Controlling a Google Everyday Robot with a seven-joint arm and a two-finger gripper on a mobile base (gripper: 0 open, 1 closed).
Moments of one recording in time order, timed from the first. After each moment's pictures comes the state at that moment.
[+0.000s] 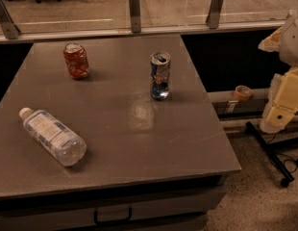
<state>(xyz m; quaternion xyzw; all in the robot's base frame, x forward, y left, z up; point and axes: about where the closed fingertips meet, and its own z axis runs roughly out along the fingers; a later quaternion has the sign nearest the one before) 0.438 -0.217 0.977 -0.60 0.78 -0.03 0.16</state>
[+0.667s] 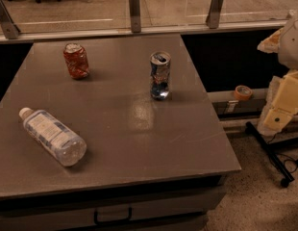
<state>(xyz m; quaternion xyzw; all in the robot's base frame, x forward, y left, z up) 0.436 -0.210 0.976 -0.60 0.78 -0.03 0.17</state>
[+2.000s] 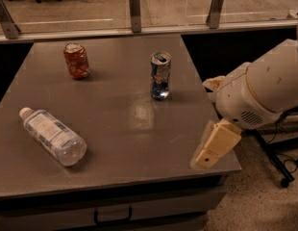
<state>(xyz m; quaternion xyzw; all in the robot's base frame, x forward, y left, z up) 0.417 -0.110 0.903 -0.60 0.75 0.07 0.27</state>
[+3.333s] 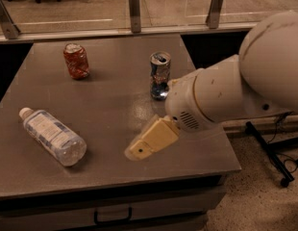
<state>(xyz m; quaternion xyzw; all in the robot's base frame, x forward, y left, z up) 0.426 -0.012 0.908 -0.50 0.78 0.14 0.35</state>
